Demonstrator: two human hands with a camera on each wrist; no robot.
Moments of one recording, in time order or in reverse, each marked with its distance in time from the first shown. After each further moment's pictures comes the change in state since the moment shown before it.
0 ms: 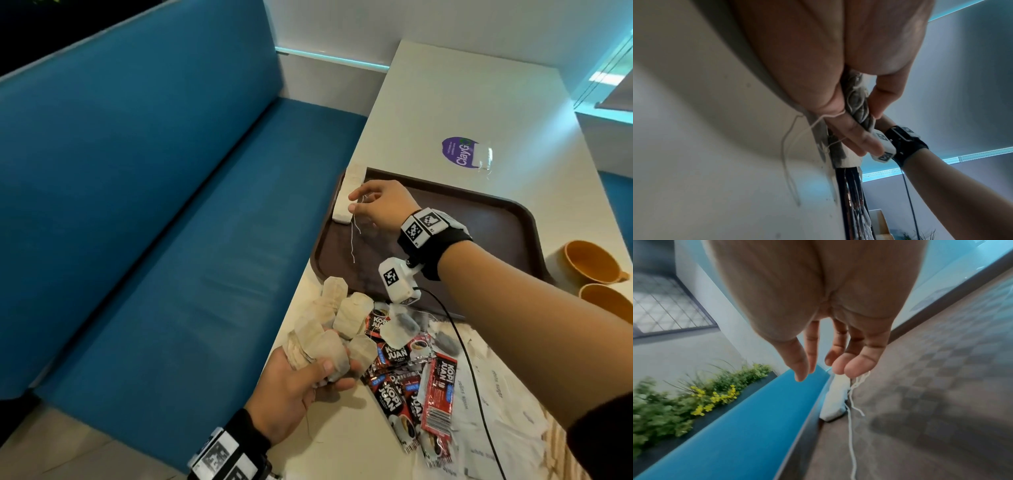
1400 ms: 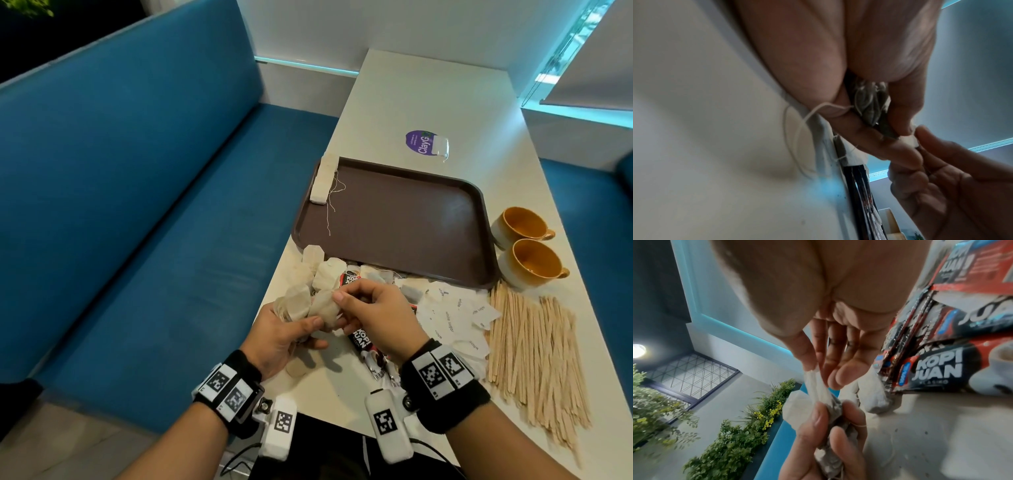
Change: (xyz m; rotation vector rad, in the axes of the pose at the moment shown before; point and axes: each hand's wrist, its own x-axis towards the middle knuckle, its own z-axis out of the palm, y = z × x) left_hand -0.012 0.003 0.011 0.023 -0.096 0.090; right_hand -0.257 0.026 0.044 0.620 -0.060 0.146
